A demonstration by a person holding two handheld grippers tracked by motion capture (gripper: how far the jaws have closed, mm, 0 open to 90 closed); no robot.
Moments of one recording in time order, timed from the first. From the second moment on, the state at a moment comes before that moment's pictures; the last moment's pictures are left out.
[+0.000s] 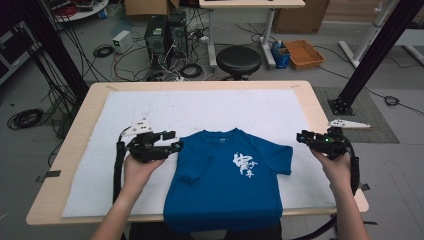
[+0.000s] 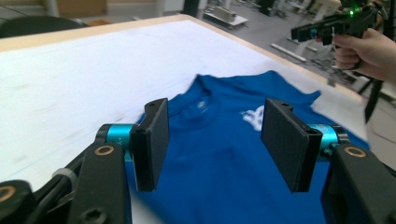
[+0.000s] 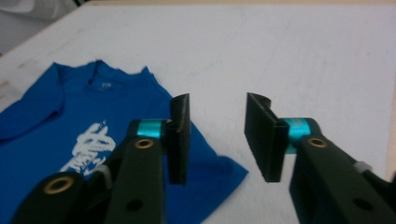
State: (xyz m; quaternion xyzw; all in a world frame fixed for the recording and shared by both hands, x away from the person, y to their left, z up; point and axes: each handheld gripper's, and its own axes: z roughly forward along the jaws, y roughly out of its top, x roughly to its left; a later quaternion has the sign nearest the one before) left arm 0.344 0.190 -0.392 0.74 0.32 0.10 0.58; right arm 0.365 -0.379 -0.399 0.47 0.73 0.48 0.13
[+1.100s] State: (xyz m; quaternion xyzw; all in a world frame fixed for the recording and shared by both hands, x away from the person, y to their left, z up) left arm 0.332 0.245 -0.419 0.75 0.35 0.11 0.55; right arm 0.348 -0.293 -0.370 0.39 0.81 0.41 0.17
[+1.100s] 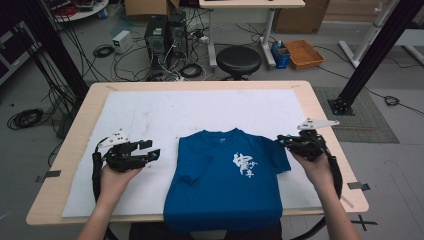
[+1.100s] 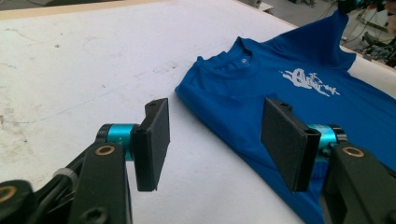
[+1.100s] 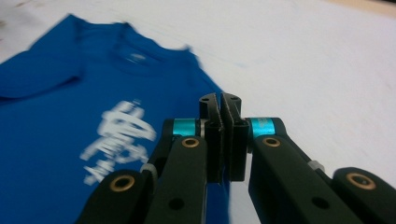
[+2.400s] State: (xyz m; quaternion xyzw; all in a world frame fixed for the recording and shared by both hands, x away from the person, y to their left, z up) left arm 0.333 0.236 -0.428 0.77 0.35 0.11 0.52; right arm 0.296 -0.206 -0.417 0.27 0.90 0.31 0.14
